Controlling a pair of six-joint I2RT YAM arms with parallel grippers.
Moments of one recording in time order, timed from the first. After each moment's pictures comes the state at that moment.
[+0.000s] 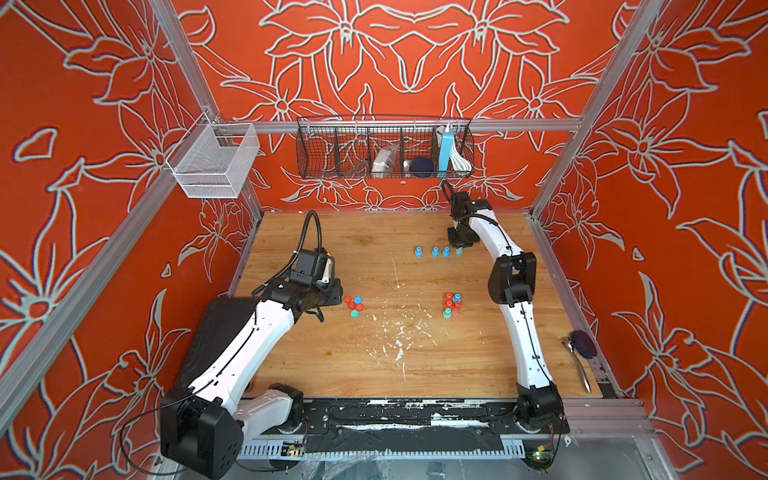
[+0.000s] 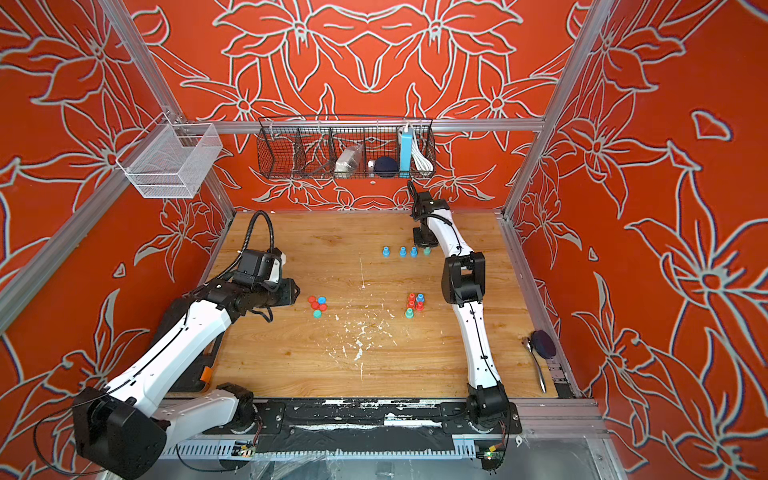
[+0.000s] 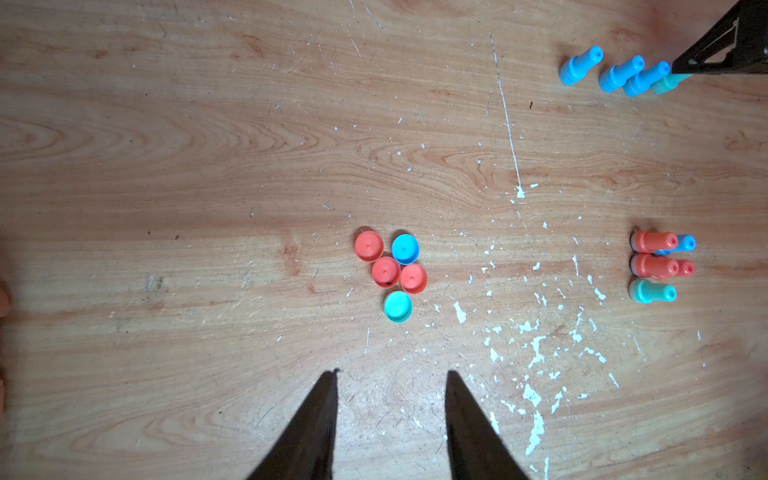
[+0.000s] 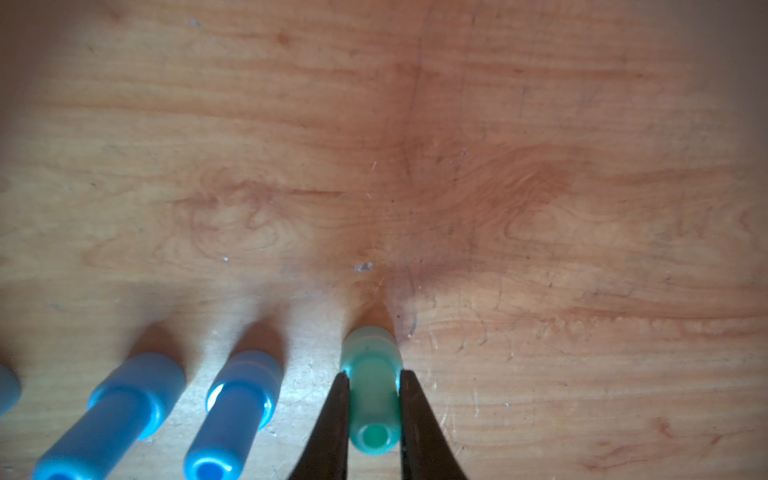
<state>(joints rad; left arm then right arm) -0.25 1.14 0.96 -0.76 0.05 -0.37 0.22 2.61 2.54 -1.26 0.13 0.14</state>
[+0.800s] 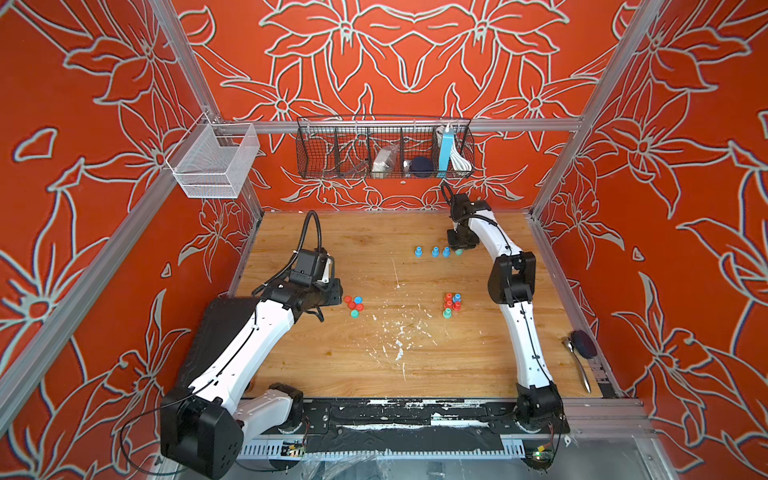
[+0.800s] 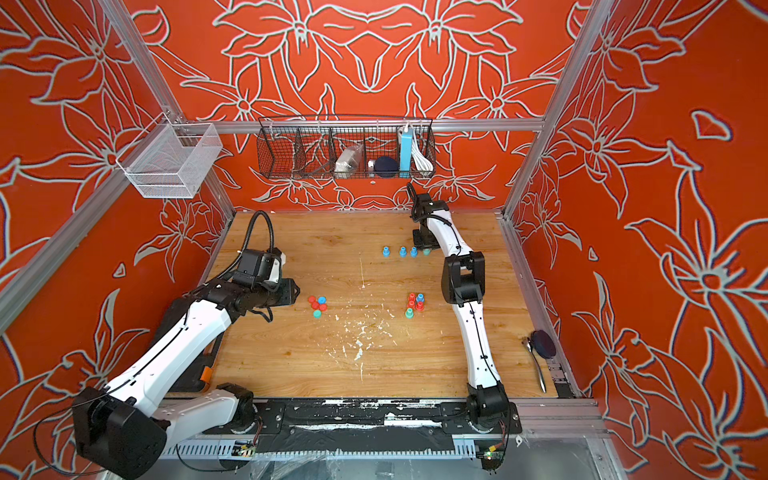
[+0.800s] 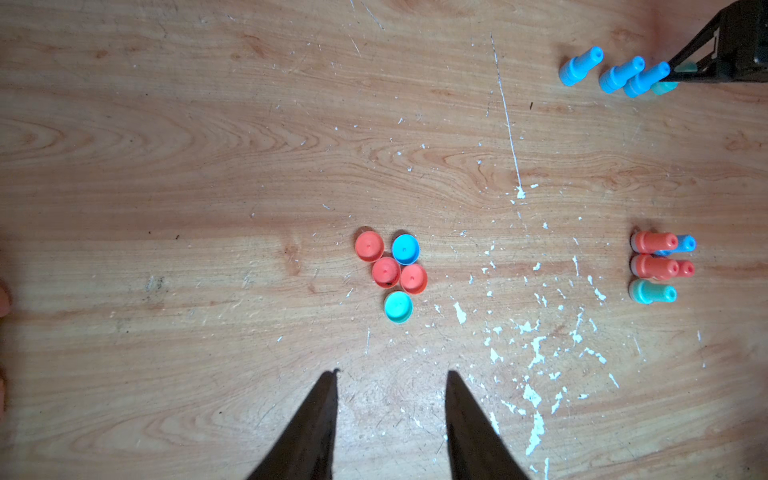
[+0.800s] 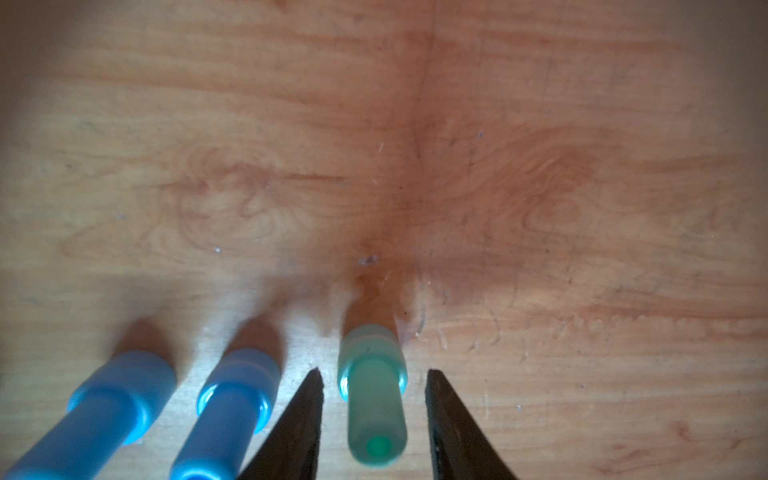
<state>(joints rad) -0.25 1.14 0.96 -0.76 0.05 -0.37 0.22 2.60 2.50 -1.26 0.12 0.14</state>
